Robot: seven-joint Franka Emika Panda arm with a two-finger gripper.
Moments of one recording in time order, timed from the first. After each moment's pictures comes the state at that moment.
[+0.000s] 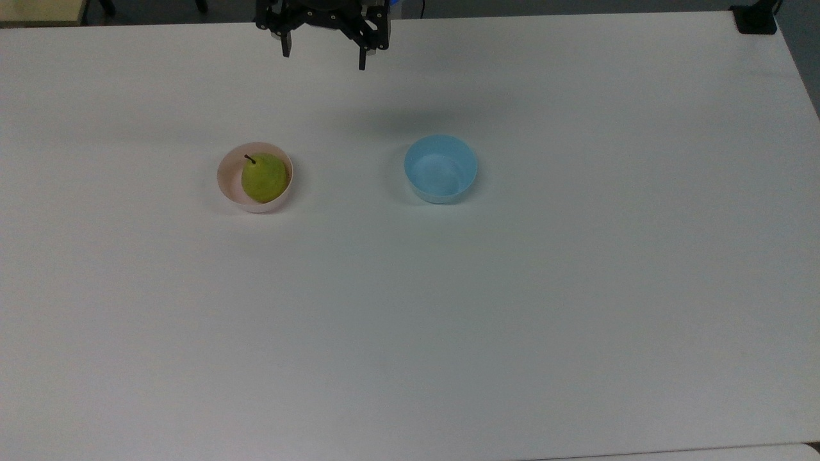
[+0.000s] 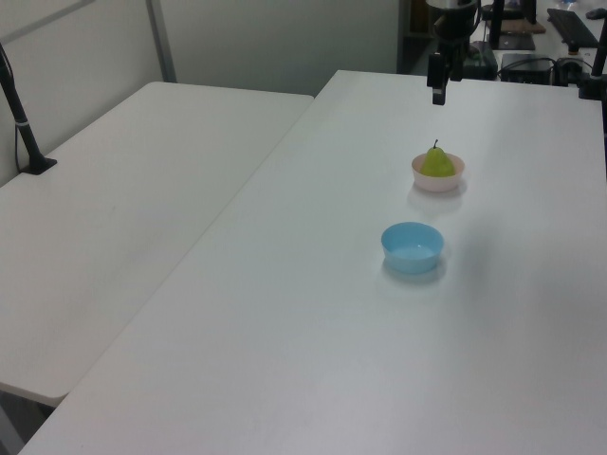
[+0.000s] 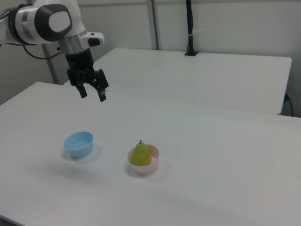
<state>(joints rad) 0.08 0.02 -0.02 -1.69 -0.11 1.70 0.16</state>
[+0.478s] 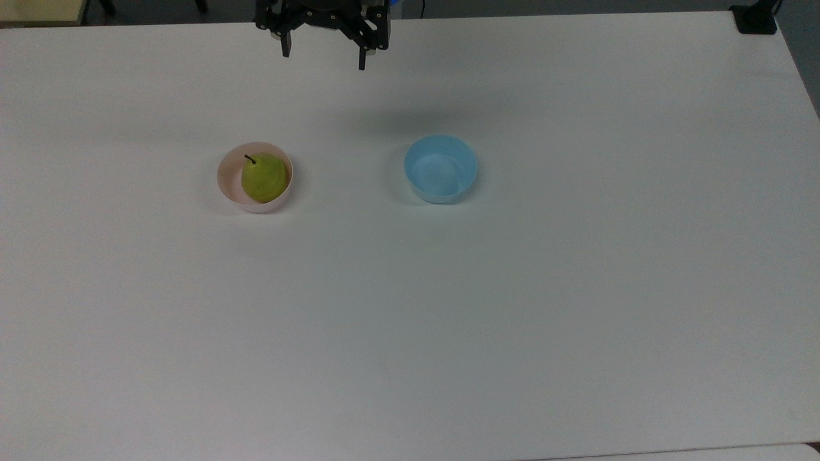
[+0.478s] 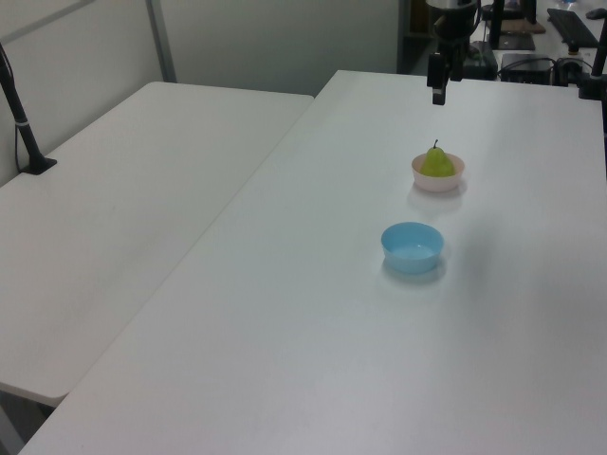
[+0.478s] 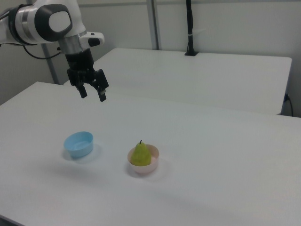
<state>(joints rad) 0.08 0.02 -0.02 -1.69 -0.11 1.70 0.16</state>
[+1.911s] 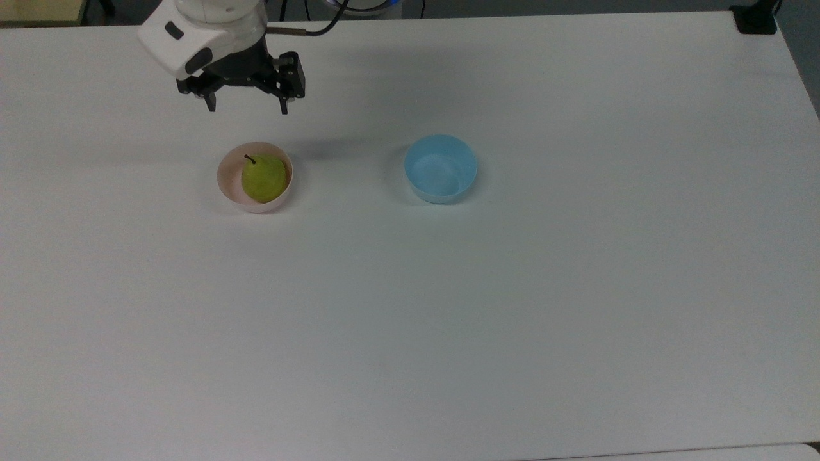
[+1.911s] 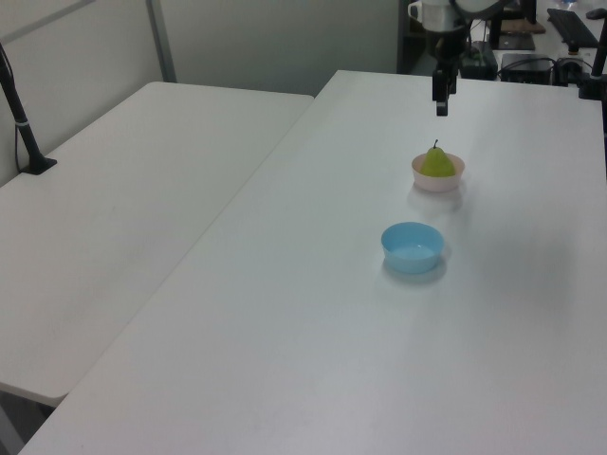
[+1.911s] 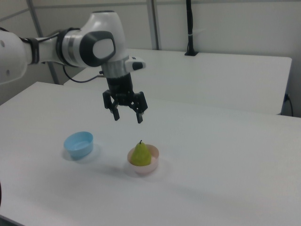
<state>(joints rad) -0.09 0.17 -0.04 -1.69 -0.11 1.81 -0.16</state>
